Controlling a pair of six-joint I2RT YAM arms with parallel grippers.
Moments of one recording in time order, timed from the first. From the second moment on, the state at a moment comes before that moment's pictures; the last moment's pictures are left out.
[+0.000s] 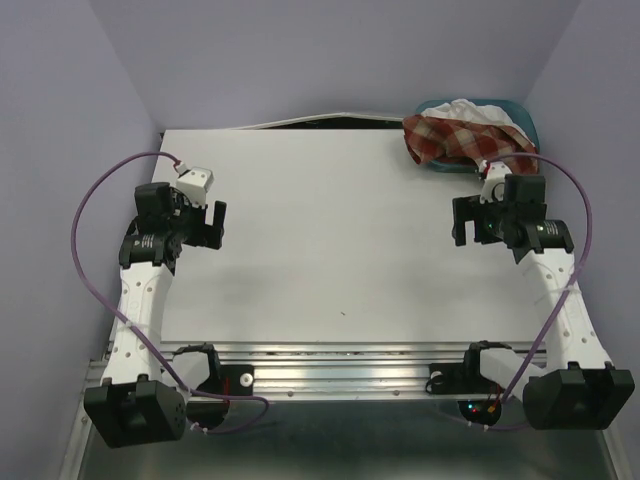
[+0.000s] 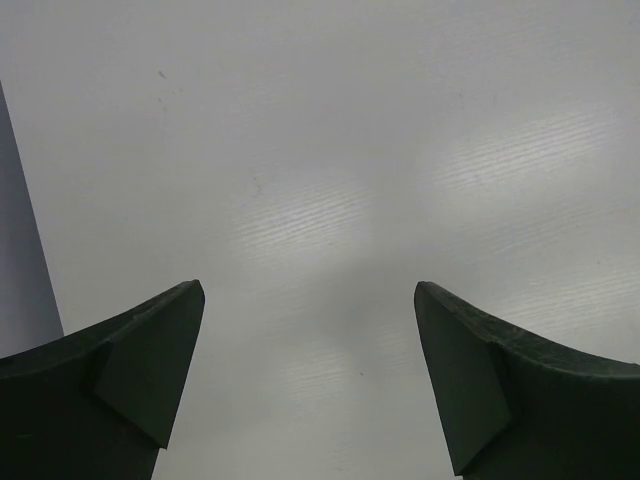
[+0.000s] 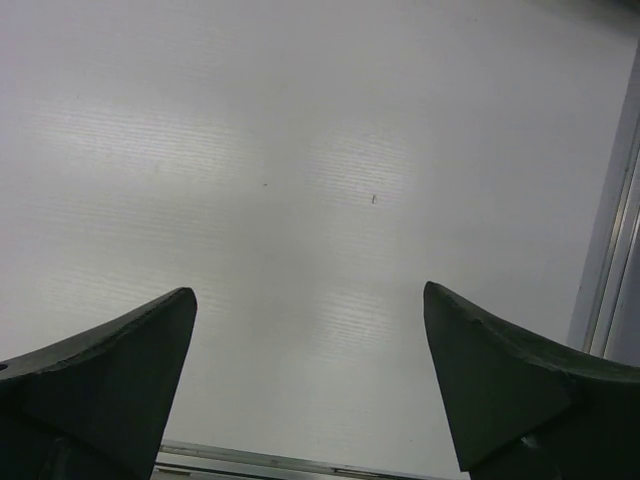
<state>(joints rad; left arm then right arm) 0.09 1.01 0.99 -0.66 0.23 0.28 -0.02 1.05 1.08 -0.80 -0.12 -0.14</state>
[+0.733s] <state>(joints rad) 0.06 1.19 1.15 -0.71 0.39 0.30 -0.02 1.73 1.70 -0.66 0.09 -0.40</state>
